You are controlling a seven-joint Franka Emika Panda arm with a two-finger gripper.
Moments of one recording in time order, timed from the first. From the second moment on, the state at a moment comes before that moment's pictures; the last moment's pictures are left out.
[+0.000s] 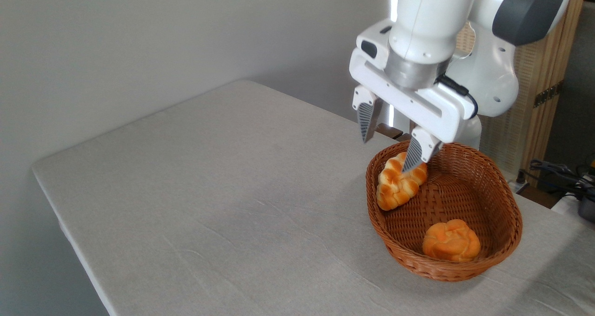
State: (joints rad) arm -0.21 -0.66 0.52 -2.42 -0.01 1.62 0.93
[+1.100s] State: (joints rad) arm -0.23 -0.68 0.65 -2.57 0.04 1.71 1.05
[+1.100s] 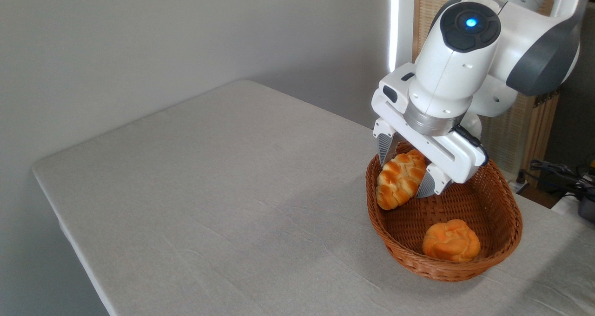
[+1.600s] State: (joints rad) arm -0.25 -0.68 0.65 -2.61 0.04 1.75 1.05
